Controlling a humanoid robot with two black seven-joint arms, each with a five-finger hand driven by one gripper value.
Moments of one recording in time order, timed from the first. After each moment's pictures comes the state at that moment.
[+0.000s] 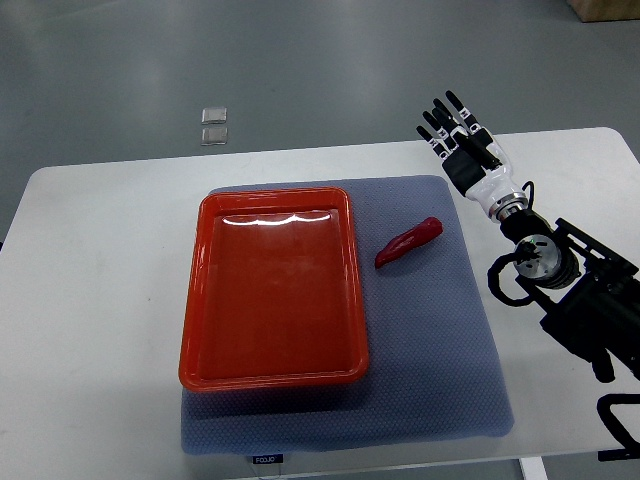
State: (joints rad) left arm -0.03 0.00 -0.07 -0.15 0.12 -0.15 0.05; right arm 0.69 -0.11 0.88 0.60 -0.03 0.36 0.33
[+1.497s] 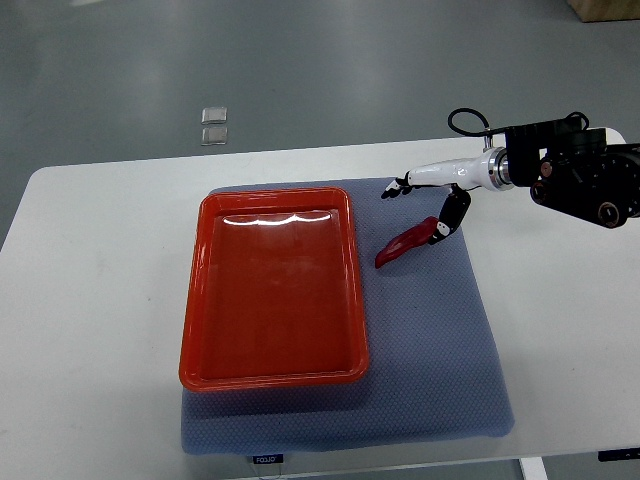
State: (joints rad) left arm -0.03 0.00 -0.06 -0.17 0.12 -0.17 0.05; right arm 1.30 -0.35 -0.38 0.78 -1.02 0.16 0.33
